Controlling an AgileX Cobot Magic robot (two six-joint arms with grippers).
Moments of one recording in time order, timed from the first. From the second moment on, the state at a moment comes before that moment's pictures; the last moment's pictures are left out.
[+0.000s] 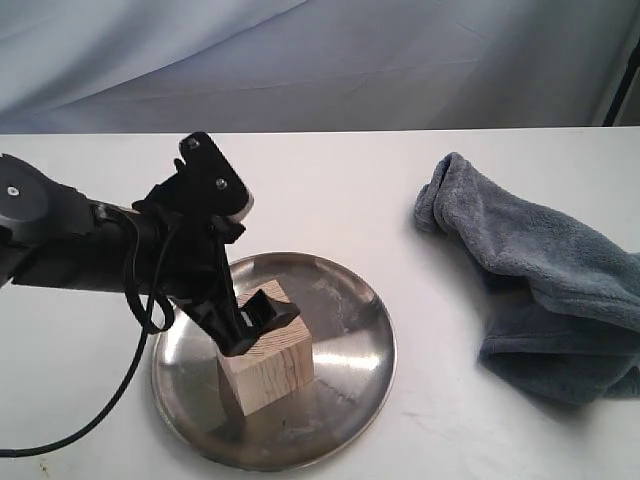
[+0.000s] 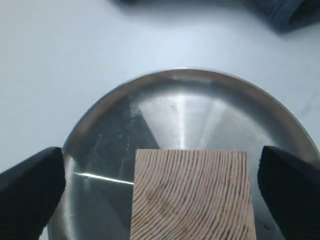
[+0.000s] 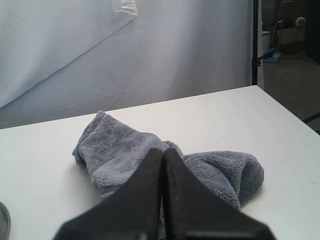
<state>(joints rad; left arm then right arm) -0.57 1.54 -0.80 -0.99 0.28 1.37 -0.13 0.00 0.00 0.26 0.21 -0.11</state>
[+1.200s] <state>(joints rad) -0.57 1.46 -0.80 -0.98 0.07 1.36 -0.13 0.00 0.00 0.26 0.21 -0.11</state>
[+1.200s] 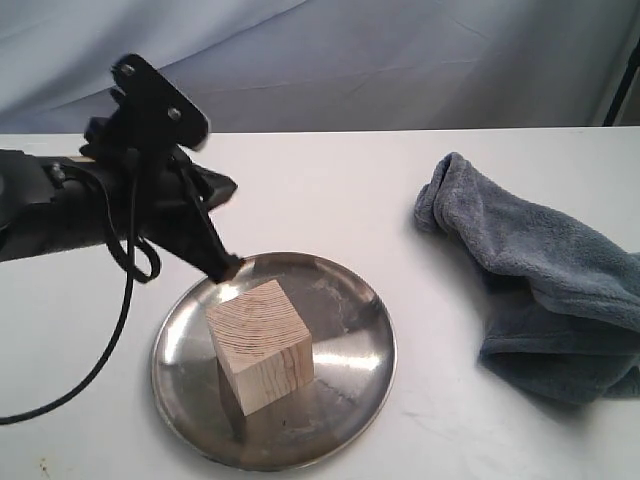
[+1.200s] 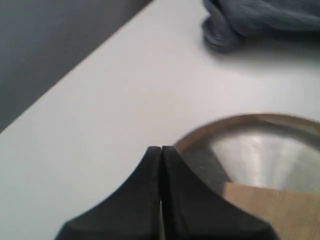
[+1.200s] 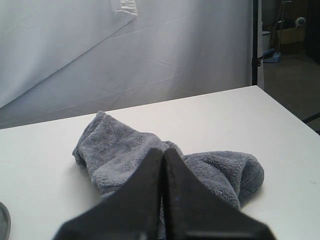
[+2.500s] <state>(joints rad) -0.12 1.59 -1.14 0.06 1.08 -0.18 -0.13 0.00 0.00 0.26 0.21 -0.11</state>
